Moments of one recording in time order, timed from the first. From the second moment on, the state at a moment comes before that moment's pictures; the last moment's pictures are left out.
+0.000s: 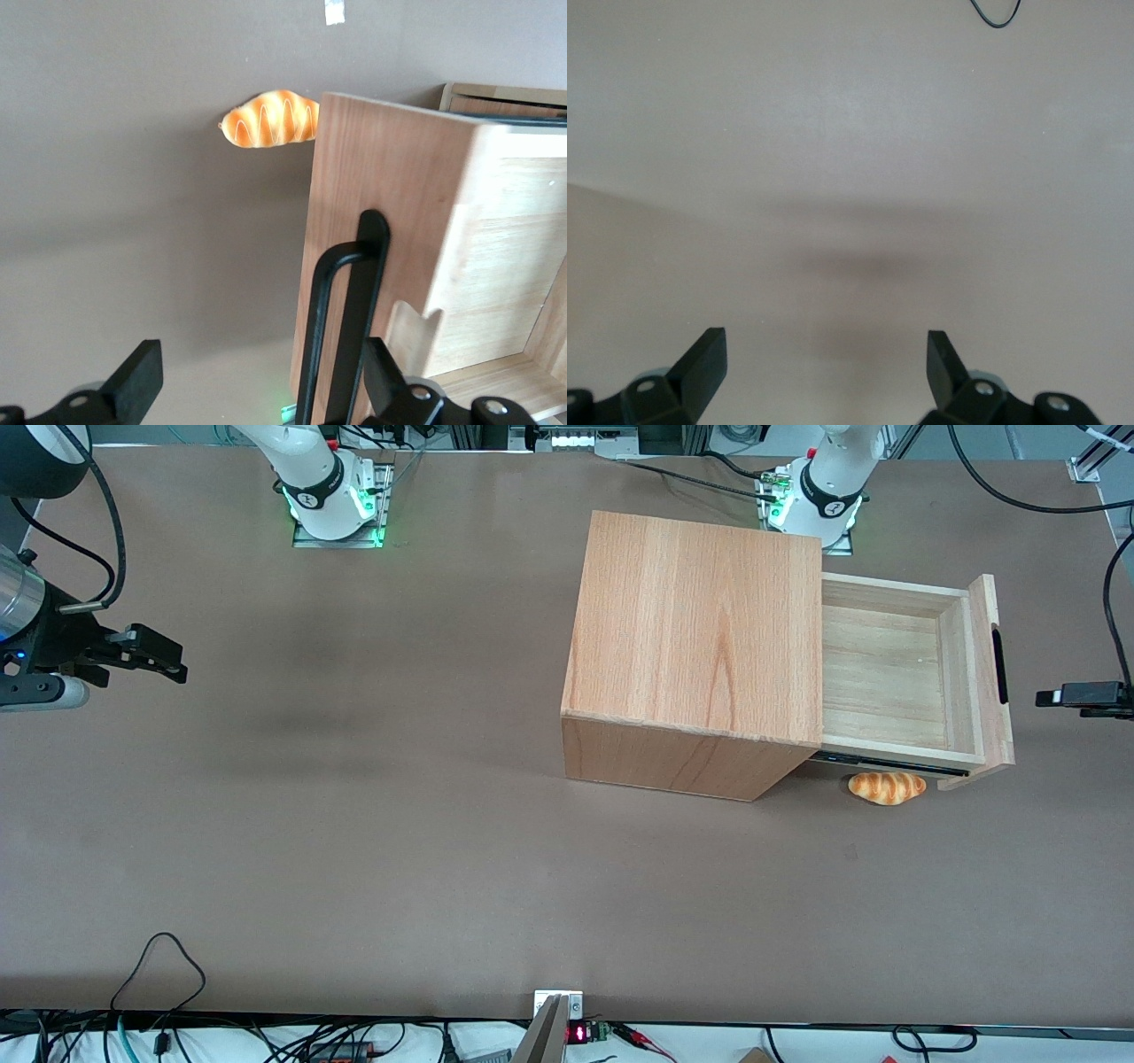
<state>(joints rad) 0.50 0.48 -0.14 -1.27 -0.12 1.34 0.44</state>
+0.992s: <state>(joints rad) 0.25 0.30 -0.15 -1.18 -0.10 1.11 0.11</state>
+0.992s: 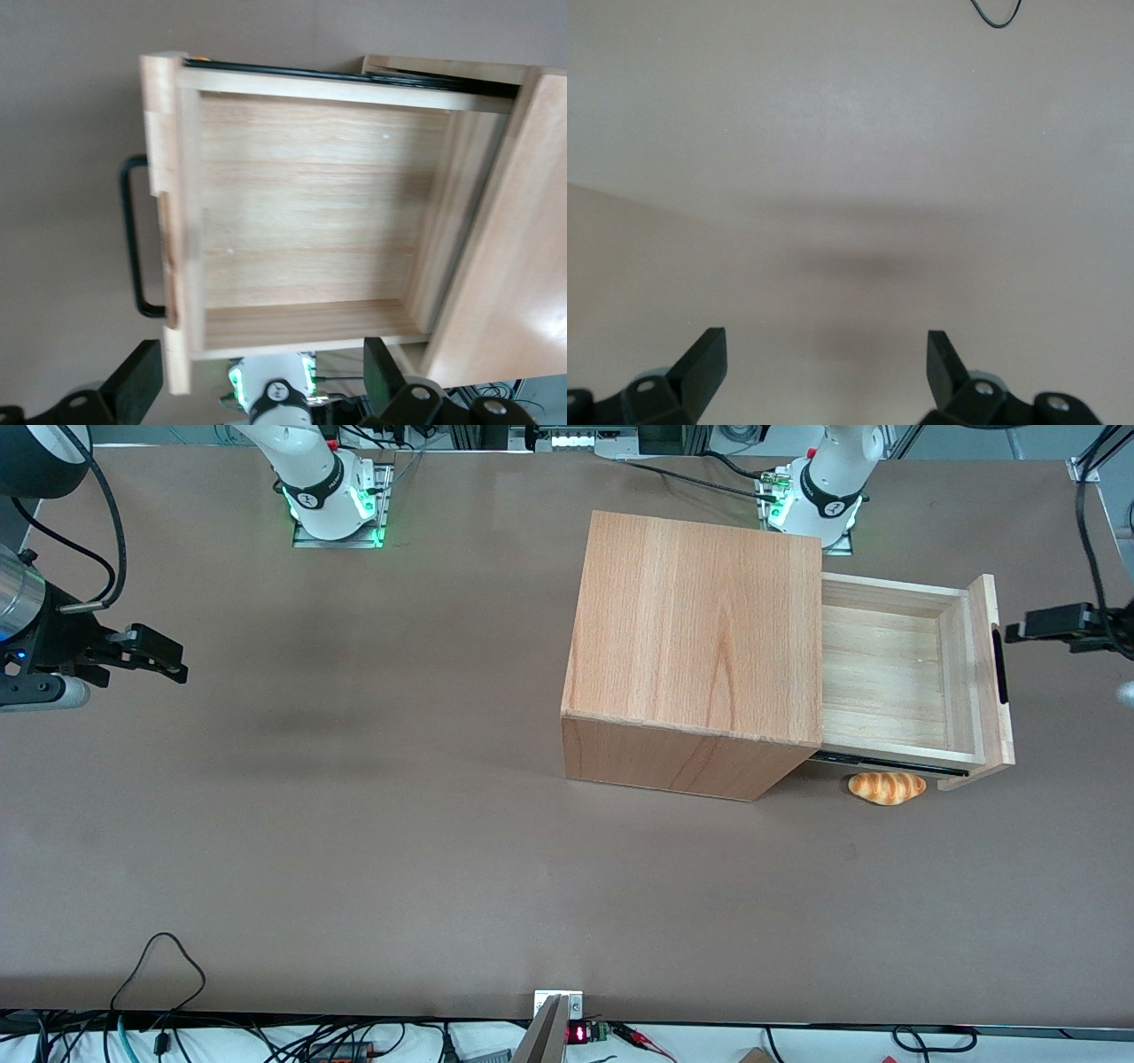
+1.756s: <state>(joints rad) 0.18 0.29 -0.20 -1.17 -0.10 1.10 -0.03</state>
